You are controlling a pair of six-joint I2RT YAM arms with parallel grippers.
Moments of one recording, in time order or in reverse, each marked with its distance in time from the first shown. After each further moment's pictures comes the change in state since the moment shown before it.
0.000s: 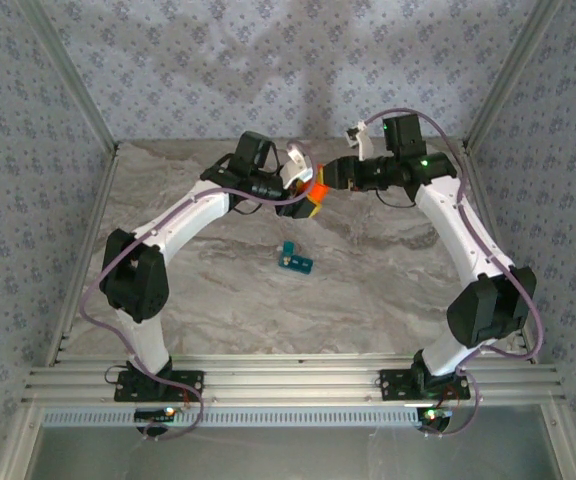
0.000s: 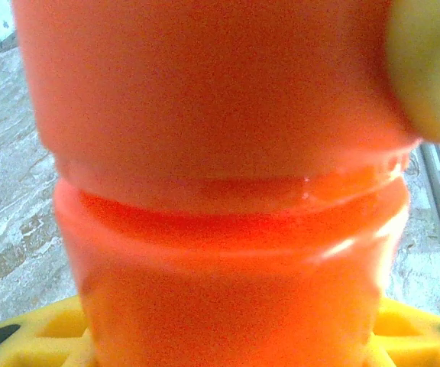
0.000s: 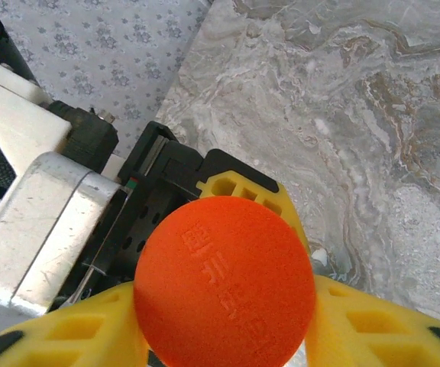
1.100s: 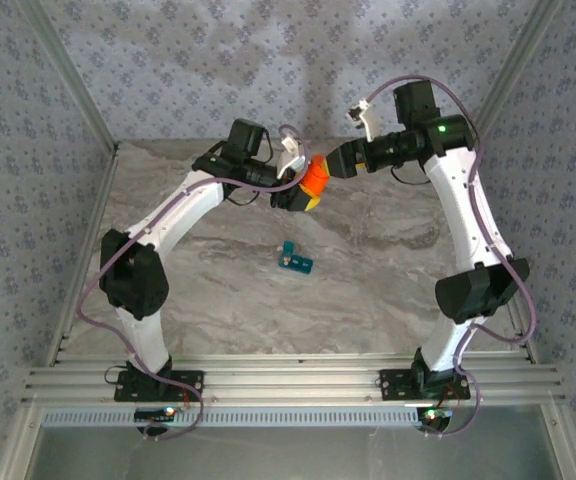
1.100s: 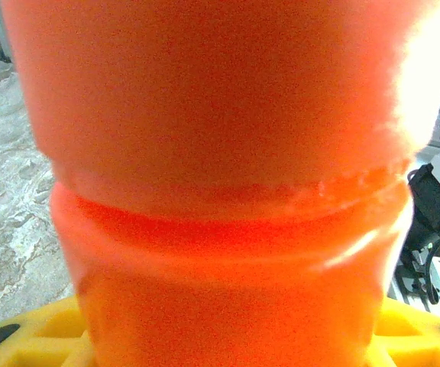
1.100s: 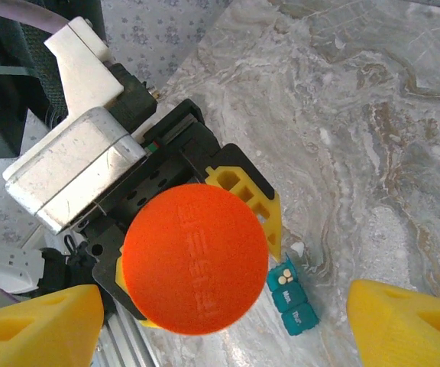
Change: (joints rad) left arm 0.037 0.016 0.118 -0.129 0.204 0.028; right arm -0.040 0.174 0.489 -0.474 -0.047 -0.372
